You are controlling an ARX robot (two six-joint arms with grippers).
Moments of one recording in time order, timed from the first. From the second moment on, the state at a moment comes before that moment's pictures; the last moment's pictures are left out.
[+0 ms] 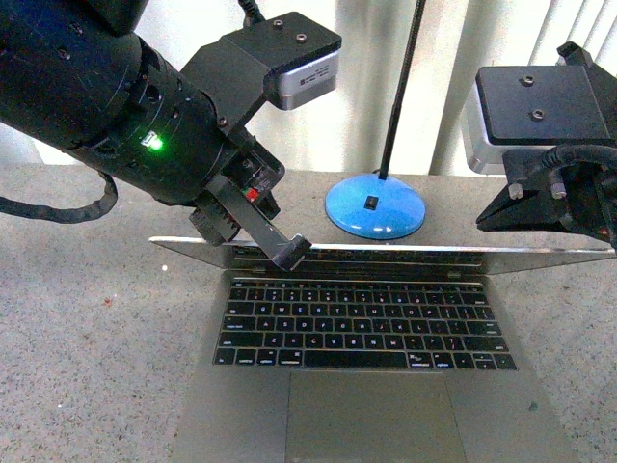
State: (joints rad) left arm -0.42 1.73 1.07 -0.11 0.12 0.48; right arm 0.17 1.68 1.04 -0.34 -0.40 -1.39
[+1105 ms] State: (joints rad) left arm -0.43 1.75 1.01 -0.07 0.15 0.49; right arm 0.19 1.72 0.98 -0.30 -0.40 -1.39
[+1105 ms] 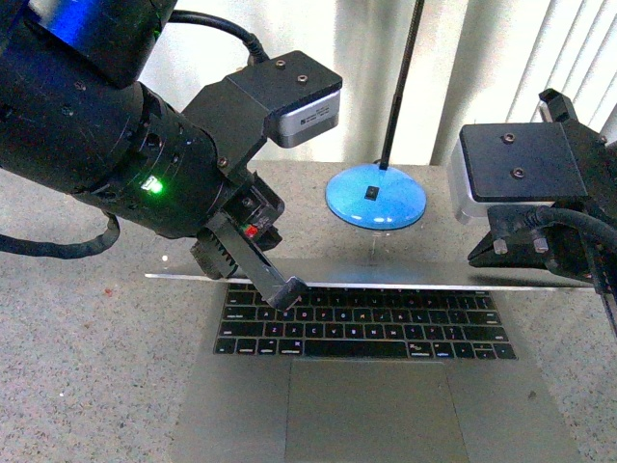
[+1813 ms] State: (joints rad) left arm -0.42 1.76 0.95 -0.03 0.17 0.48; right arm 0.19 1.74 0.94 -0.27 -0.40 -1.40
